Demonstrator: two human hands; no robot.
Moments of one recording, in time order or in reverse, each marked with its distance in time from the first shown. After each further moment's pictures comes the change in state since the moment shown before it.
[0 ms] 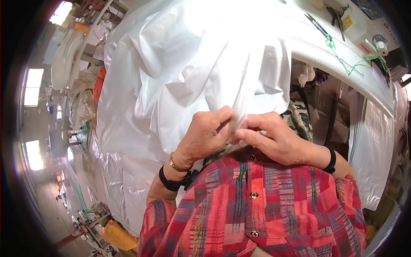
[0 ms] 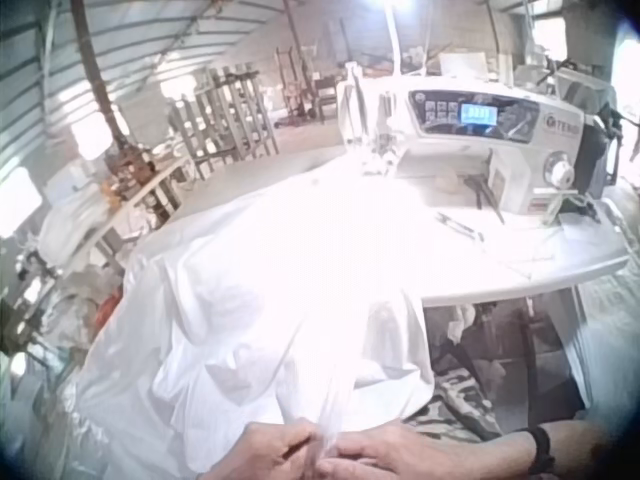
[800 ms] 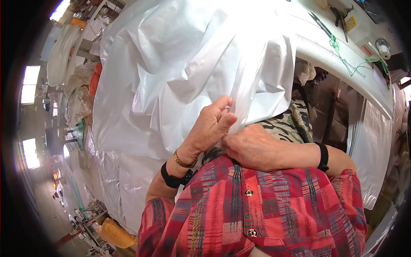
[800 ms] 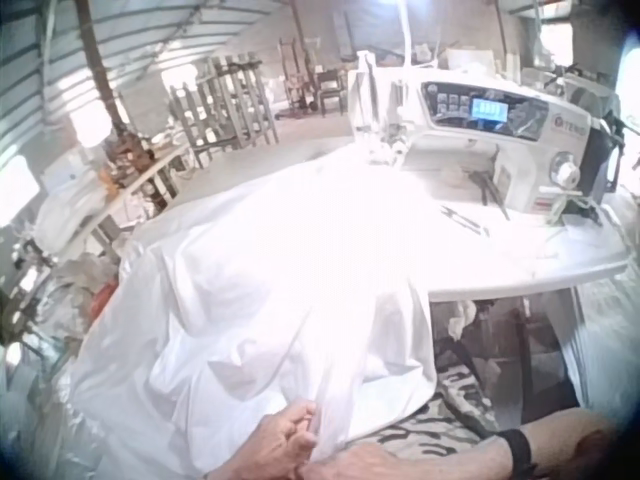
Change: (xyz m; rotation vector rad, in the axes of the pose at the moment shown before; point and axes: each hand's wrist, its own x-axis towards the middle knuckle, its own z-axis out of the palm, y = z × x) left_hand 0.005 -0.034 0.017 -0.433 -0.016 -0.078; right_hand 0.014 0.019 0.036 -0.670 -0.291 0.021
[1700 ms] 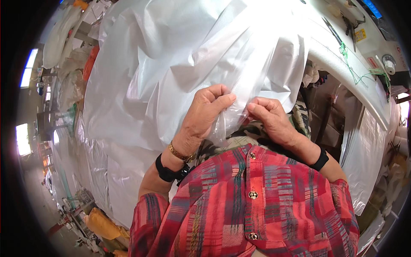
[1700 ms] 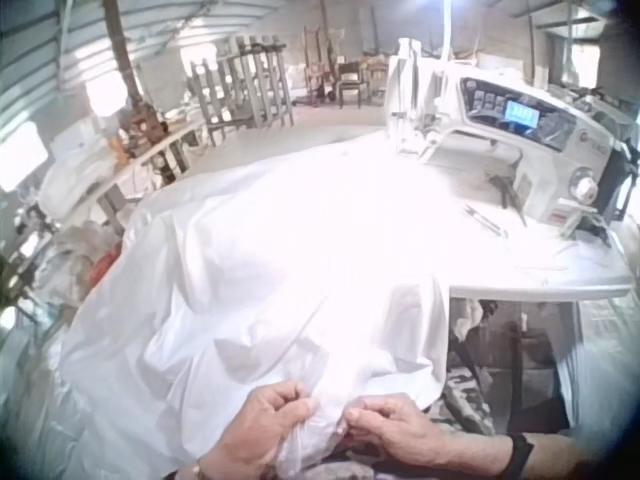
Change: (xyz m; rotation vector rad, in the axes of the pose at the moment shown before) left_hand 0.006 -0.007 -0.005 -0.621 0.150 -0.229; right_hand -0.005 0.056 0.014 1.142 0.366 0.237
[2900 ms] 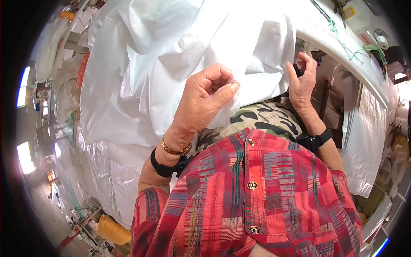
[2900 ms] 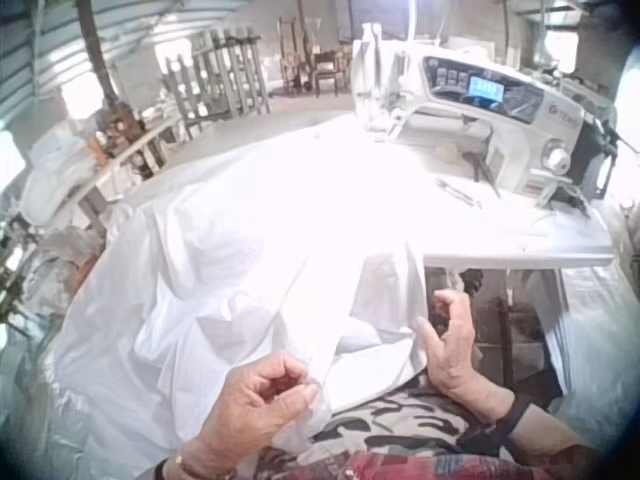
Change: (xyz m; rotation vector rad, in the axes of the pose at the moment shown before) left_hand -0.017 0.026 0.027 0.419 -0.074 0.241; right_hand 0.003 0.028 -0.094 -1.123 1.023 -0.726
